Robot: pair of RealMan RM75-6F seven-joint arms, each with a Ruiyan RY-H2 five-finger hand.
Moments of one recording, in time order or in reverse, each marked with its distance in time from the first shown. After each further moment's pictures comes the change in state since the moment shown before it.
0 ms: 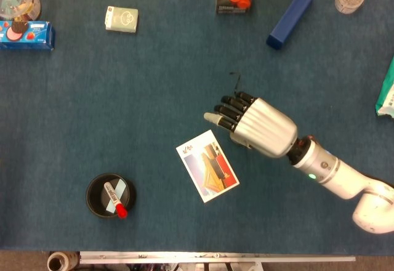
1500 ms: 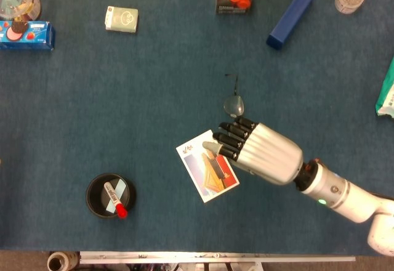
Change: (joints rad) left arm -0.004 -0.007 -0.002 0.004 -0.007 -0.007 0.007; right arm -0.065 0.118 -0.032 -0.262 -0.091 -0.017 -0.091
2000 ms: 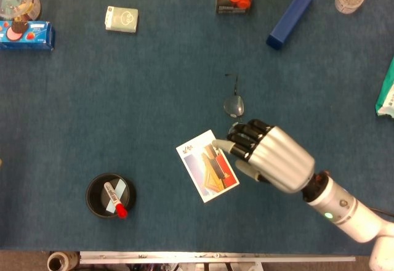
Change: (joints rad) left arm -0.002 -0.003 0.000 0.002 -0.002 -0.006 0.006; right arm -0.089 0.015 -0.031 -0.145 0.070 0.031 -0.043
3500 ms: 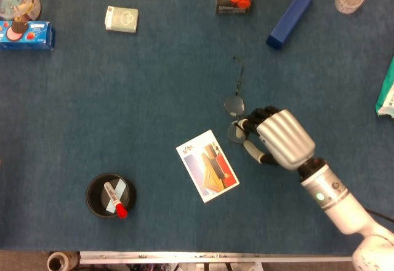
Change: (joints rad) left arm 0.007 0.004 -0.001 -0.001 0.014 0.019 -0.008; right arm -0.018 -0.072 0.027 0.007 0.383 -0.112 0.039
